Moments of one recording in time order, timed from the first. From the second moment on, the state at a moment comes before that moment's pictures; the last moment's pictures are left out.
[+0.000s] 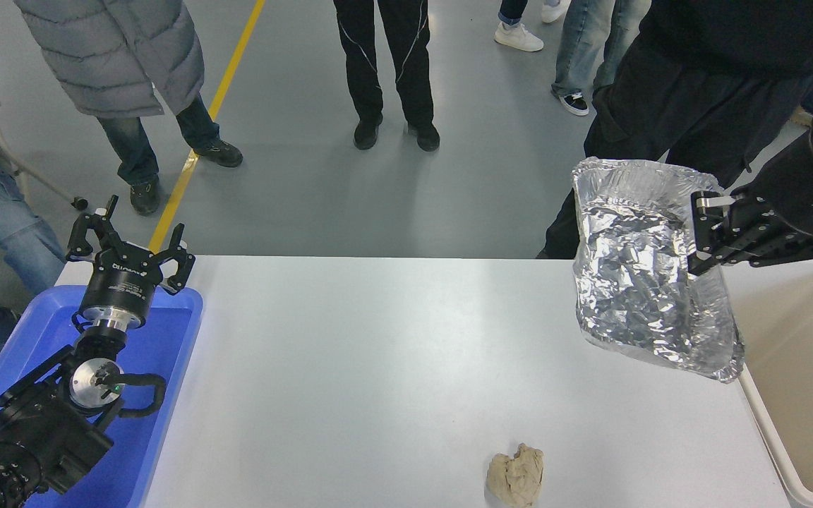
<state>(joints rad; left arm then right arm) -0.60 0.26 -0.88 -0.39 -0.09 -0.64 -0.48 2.37 -0.64 -1.43 1.46 -0.05 0.78 -0.13</state>
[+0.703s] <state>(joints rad) -0.60 0.26 -0.88 -0.39 -0.09 -0.64 -0.48 1.71 -0.92 -1.34 1.01 -0.04 0.22 -0.14</state>
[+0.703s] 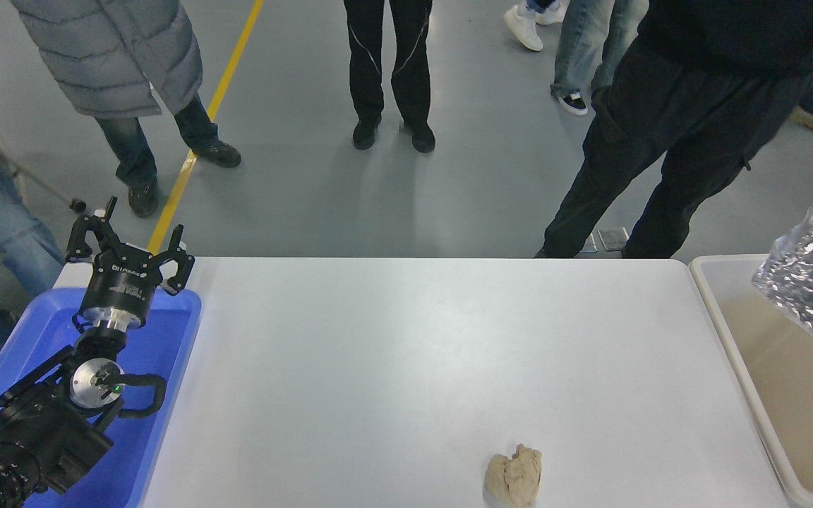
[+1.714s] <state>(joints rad) -0.60 0.26 -0.88 -0.39 -0.09 -0.64 -0.48 0.70 -0.49 -0.71 0.09 -0.06 -0.09 -0.13</state>
